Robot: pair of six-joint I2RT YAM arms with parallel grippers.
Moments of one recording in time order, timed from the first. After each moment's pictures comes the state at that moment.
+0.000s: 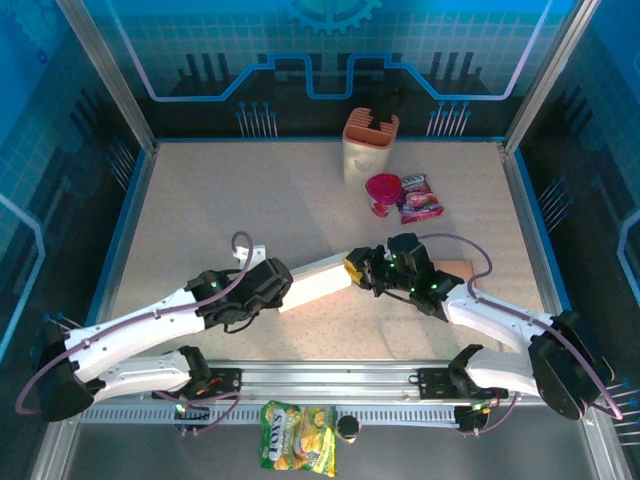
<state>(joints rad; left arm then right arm) -0.95 1.03 0.83 -0.91 -0.41 -1.05 0.65 1.18 0.52 0.14 -0.28 1.64</state>
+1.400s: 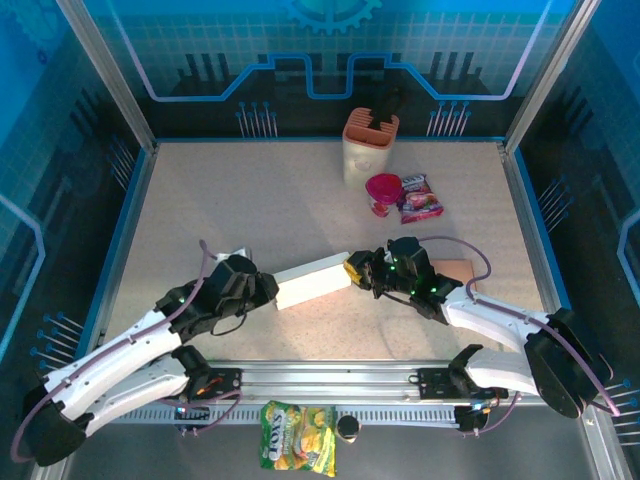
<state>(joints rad) -0.73 0.79 0.61 -0.63 -0.09 -1.09 0.65 1.19 0.48 0.22 -0.29 1.64</state>
